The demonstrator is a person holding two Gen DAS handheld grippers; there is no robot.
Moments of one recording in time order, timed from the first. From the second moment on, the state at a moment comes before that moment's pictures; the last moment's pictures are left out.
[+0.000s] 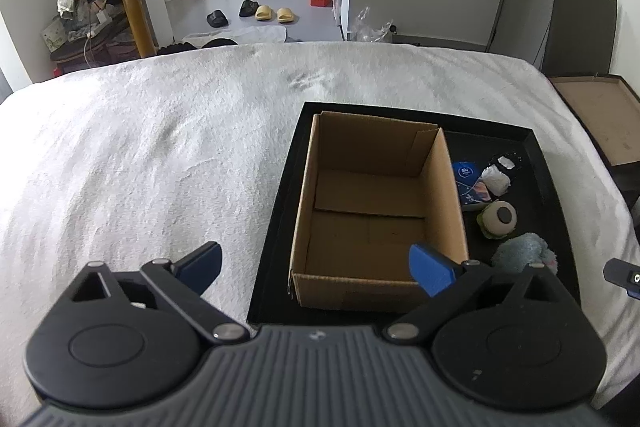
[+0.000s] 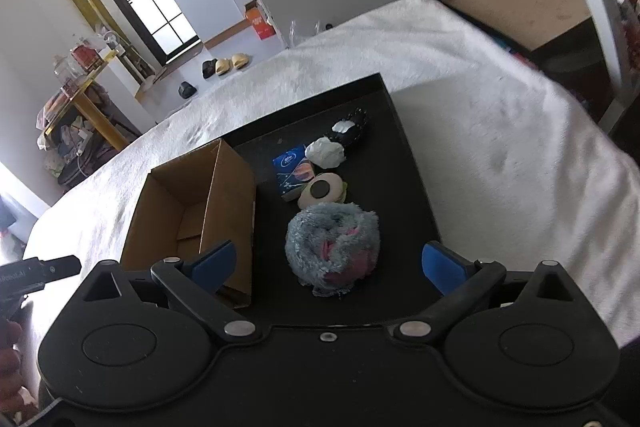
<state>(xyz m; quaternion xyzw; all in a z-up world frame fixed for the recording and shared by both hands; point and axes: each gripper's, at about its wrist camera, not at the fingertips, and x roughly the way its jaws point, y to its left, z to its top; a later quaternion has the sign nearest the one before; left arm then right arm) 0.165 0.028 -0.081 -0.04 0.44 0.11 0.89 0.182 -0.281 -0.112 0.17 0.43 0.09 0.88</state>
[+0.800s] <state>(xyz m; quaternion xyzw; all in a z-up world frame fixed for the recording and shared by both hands) 0.225 0.046 -0.158 -0.04 0.49 0.14 0.86 0.260 -0.230 -0.189 0.16 0.51 0.05 0.84</state>
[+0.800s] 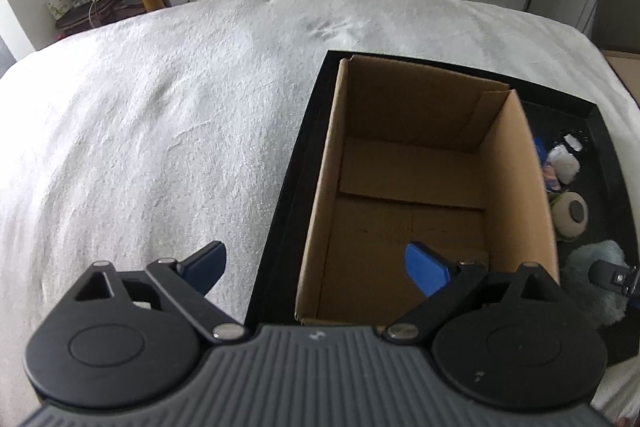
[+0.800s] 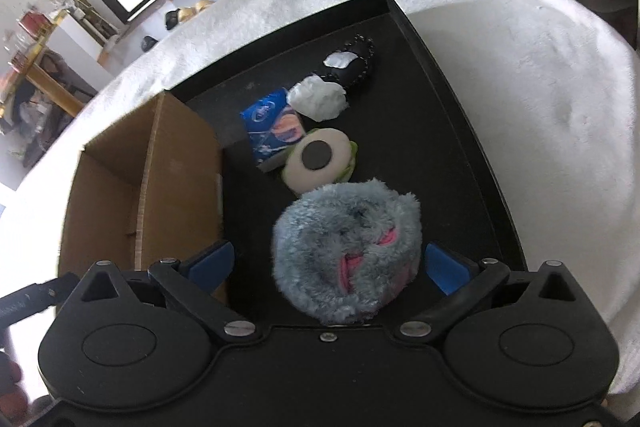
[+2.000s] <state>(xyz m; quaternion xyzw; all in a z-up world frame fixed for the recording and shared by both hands) 0.199 0.059 -0.159 -0.07 0.48 0.13 0.87 0.239 -0.207 -0.160 0.09 0.46 0.08 0.88</state>
